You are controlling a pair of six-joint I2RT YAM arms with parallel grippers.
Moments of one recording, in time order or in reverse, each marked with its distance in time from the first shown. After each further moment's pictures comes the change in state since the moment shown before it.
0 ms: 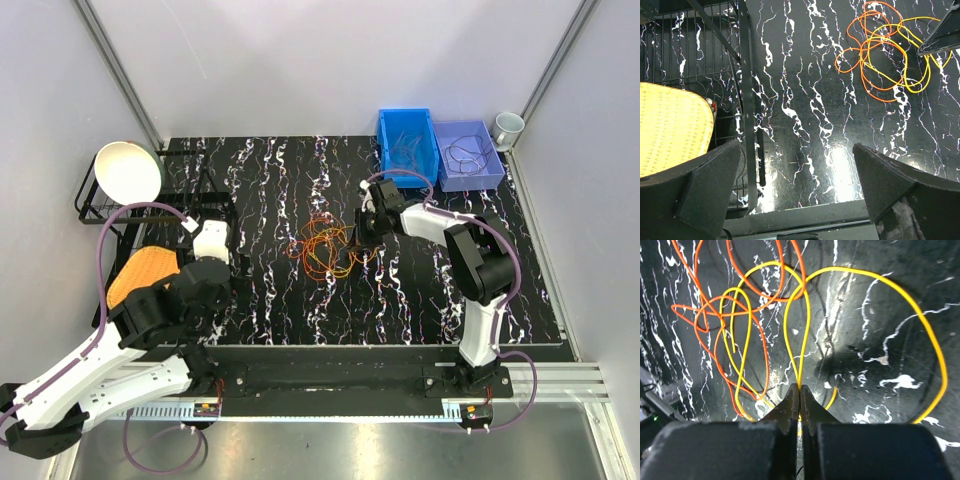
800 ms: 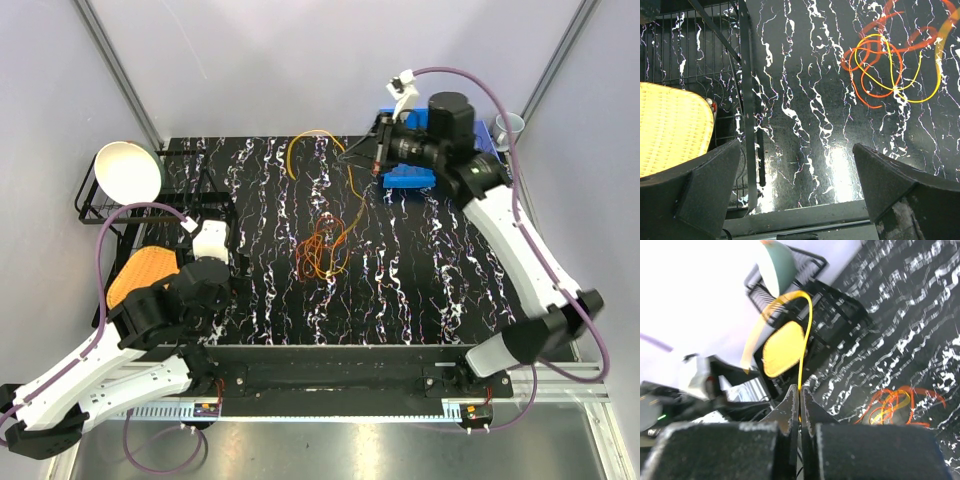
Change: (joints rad) left arm 0.002 -0.004 0.000 0.000 0.001 0.000; right arm 0.000 -0.414 0.504 -0.179 -0.217 0.050
